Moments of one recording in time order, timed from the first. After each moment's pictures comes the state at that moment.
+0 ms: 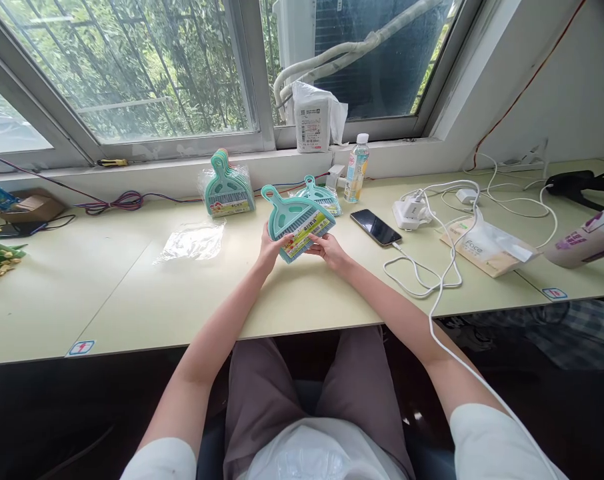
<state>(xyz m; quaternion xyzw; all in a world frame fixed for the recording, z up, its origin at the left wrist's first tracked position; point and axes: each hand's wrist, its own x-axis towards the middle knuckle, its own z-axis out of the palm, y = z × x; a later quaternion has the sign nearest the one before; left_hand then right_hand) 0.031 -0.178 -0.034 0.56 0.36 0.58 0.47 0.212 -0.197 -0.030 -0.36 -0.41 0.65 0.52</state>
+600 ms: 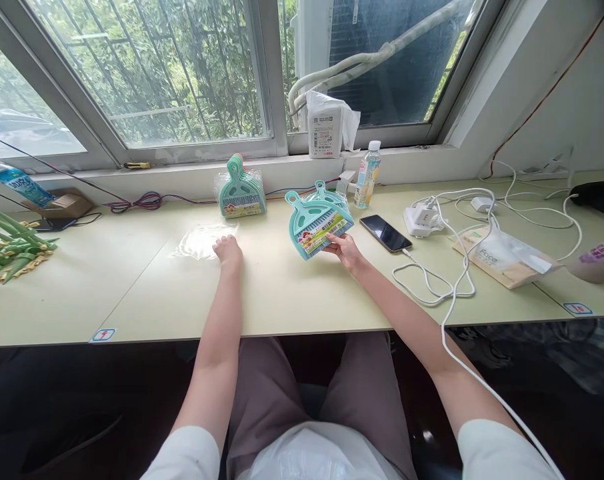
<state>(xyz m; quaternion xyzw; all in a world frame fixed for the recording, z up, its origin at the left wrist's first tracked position) -0.102 -0.147 -0.031 0.53 0.81 0.26 0.02 0.232 -0.190 -0.032 -0.36 -0.41 0.61 0.57</state>
